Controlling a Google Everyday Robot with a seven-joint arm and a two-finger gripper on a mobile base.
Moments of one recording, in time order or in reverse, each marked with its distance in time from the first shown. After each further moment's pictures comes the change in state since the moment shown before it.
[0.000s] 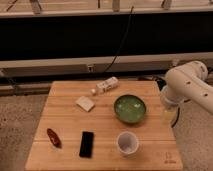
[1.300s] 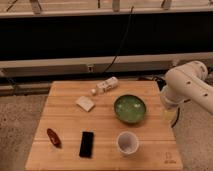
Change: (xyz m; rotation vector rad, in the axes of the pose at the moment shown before) arm 0.000 0.000 0.000 0.000 0.000 0.000
